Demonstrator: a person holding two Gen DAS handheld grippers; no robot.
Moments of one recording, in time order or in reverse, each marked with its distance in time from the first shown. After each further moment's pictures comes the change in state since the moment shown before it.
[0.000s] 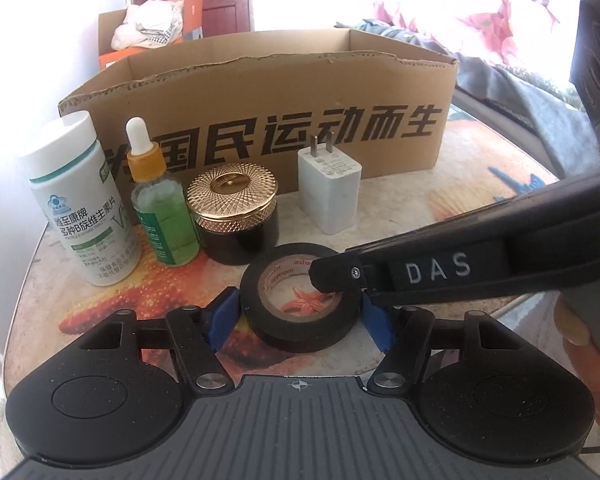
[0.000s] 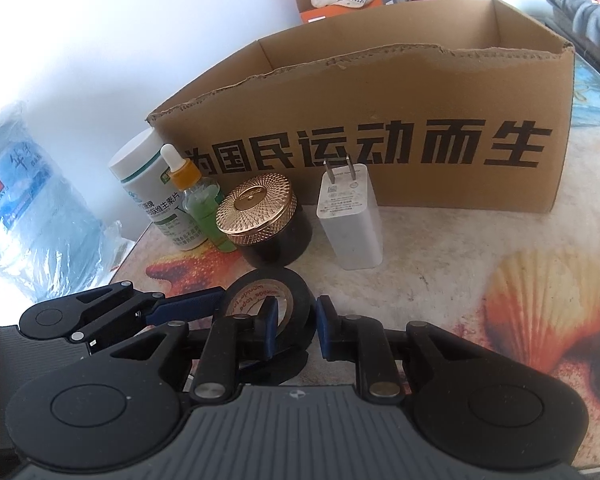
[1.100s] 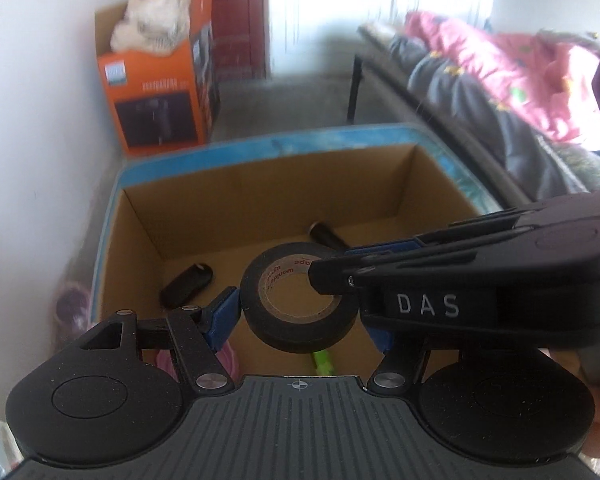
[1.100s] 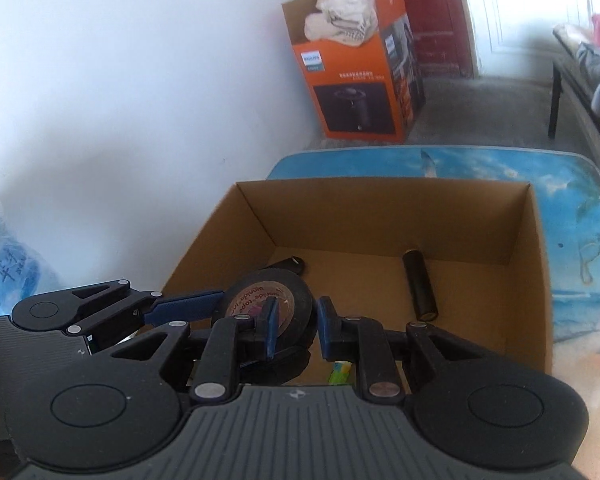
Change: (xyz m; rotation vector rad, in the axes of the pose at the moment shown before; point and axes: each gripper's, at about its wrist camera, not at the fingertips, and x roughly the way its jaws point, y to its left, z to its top) left arm 0.064 0.065 0.202 -0.063 0.138 -0.006; right arm 0.029 -0.020 0.216 -0.002 0.045 -0.016
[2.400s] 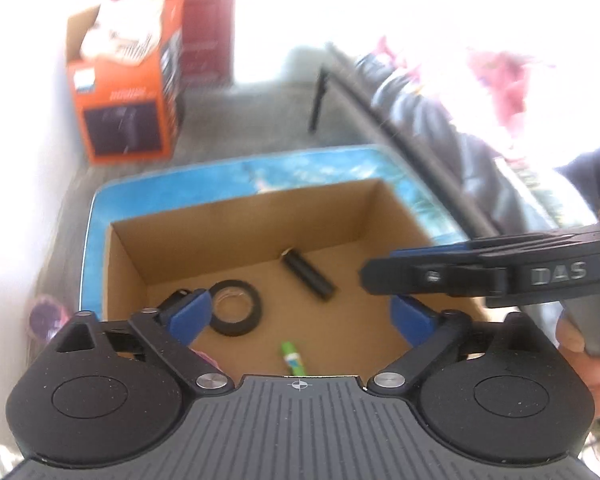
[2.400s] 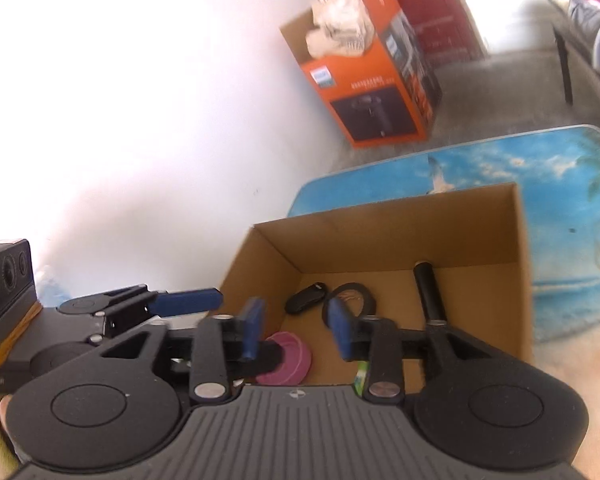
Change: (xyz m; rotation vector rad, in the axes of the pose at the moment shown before) left arm -0.061 0.013 0.003 0.034 -0.080 -0.145; right arm -0.081 -0.034 -0.024 0.120 -0.145 0.177
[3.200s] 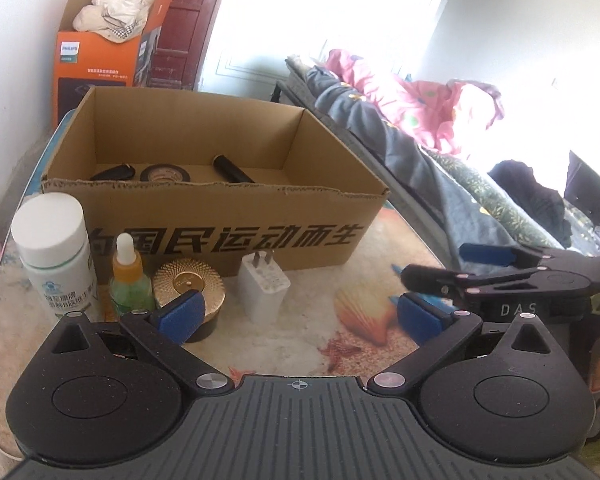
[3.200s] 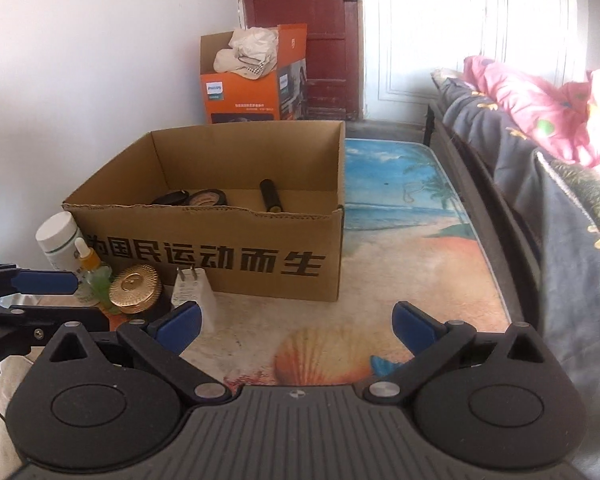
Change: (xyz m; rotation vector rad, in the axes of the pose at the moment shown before) left arm -0.026 -0.031 -0.155 -0.121 -0.113 -0.185; right arm -0.064 0.030 -0.168 -0.248 -0.133 -0.589
